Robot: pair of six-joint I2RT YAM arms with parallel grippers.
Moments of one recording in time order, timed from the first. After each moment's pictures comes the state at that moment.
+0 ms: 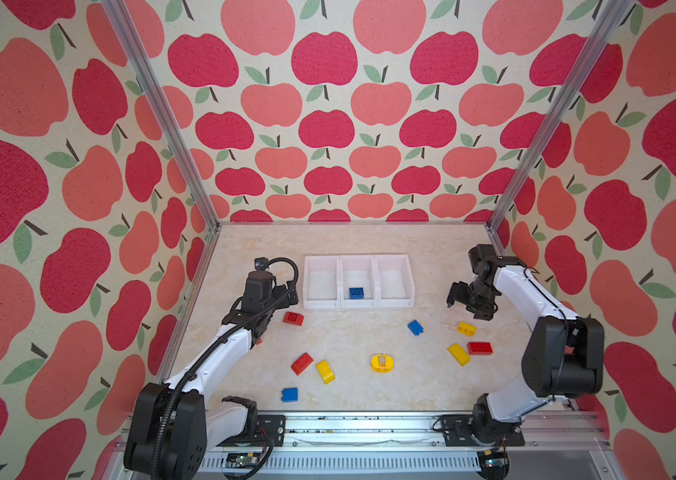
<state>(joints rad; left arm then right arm) -0.22 1.18 0.65 -0.09 -0.07 -0.30 0.04 1.59 1.18 -1.05 -0.03 0.41</state>
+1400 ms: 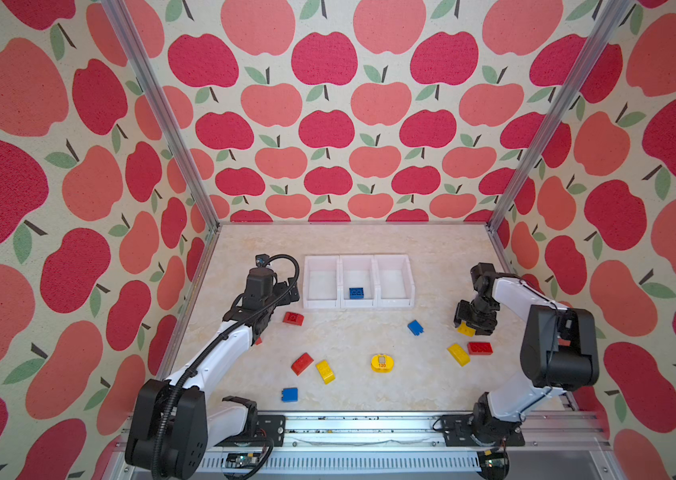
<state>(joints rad) -0.23 1.20 0.68 -0.09 -0.07 -0.30 -0.01 1.65 1.01 -0.91 0.00 0.31</state>
